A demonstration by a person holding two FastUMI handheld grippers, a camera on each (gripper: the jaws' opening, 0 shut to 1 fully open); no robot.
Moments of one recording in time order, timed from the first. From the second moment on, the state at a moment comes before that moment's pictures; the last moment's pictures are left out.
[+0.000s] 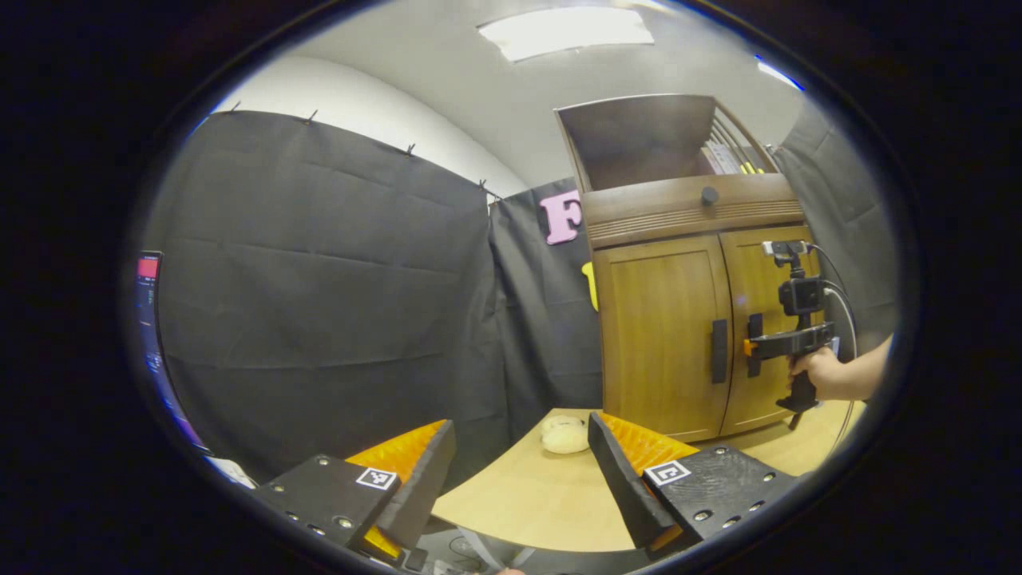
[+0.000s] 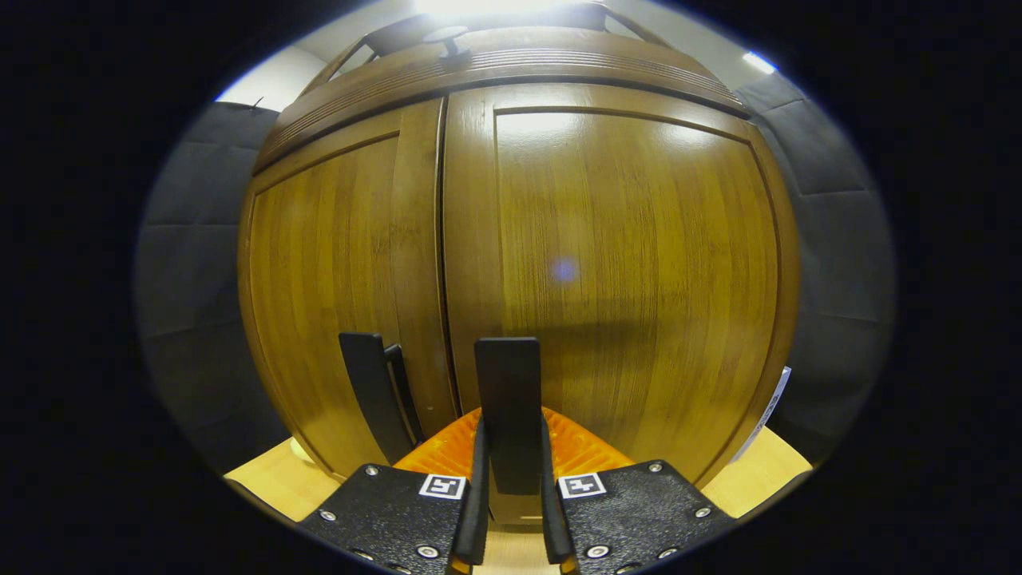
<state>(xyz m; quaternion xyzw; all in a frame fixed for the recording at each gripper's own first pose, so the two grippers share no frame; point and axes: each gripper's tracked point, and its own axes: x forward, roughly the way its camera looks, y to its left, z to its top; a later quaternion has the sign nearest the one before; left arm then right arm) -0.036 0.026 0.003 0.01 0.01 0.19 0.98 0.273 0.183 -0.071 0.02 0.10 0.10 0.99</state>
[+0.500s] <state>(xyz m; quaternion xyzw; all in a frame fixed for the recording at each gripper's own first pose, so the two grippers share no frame) -0.031 0.023 0.004 0.00 0.00 0.18 0.98 0.244 0.175 -0.067 0.02 0.10 0.11 0.99</state>
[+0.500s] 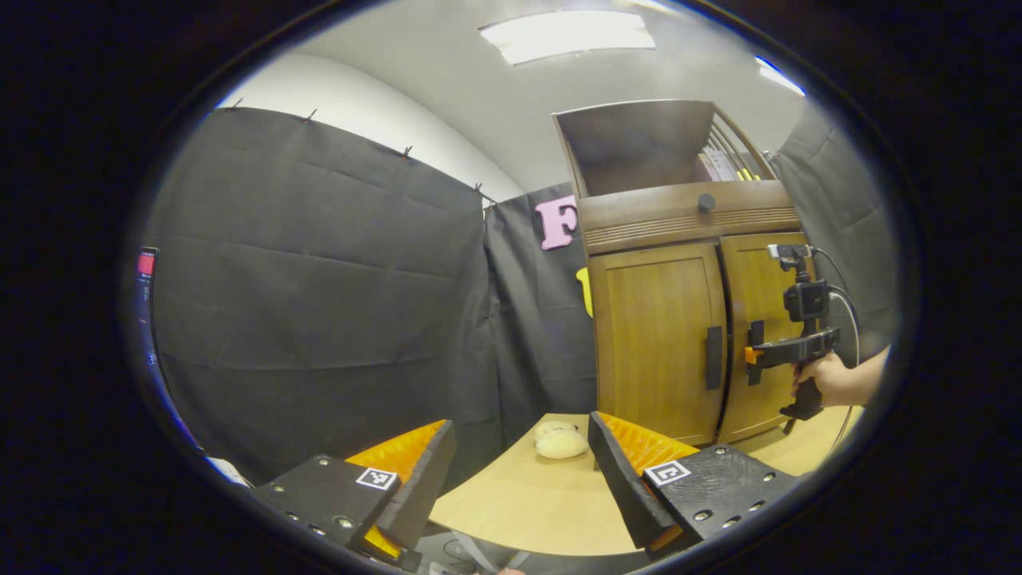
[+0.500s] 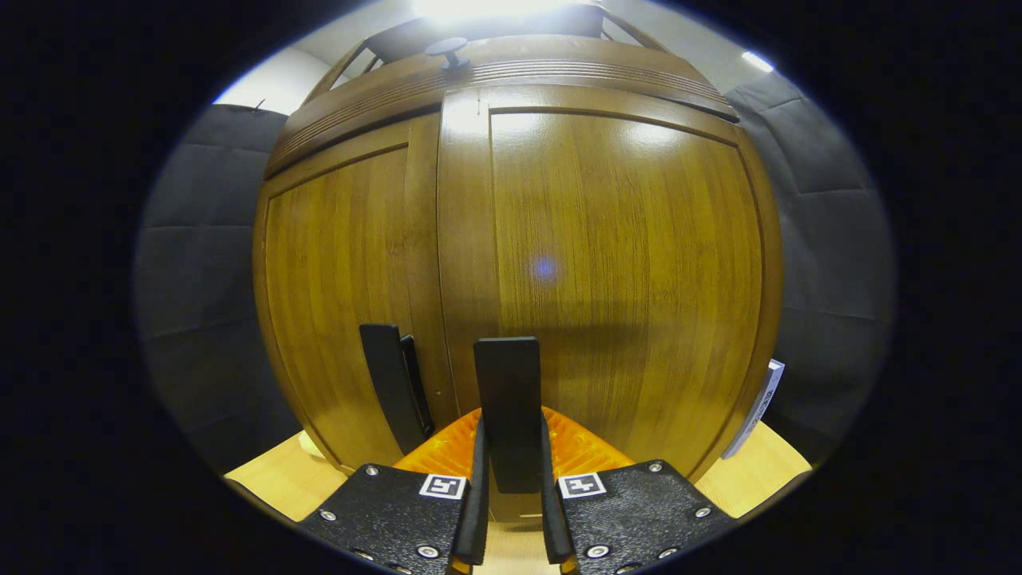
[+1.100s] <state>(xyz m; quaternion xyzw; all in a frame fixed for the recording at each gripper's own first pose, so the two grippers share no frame) -0.010 -0.002 0.016 -0.01 -0.02 0.13 0.99 0.197 0.158 -0.062 0.01 0.10 0.13 0.99</state>
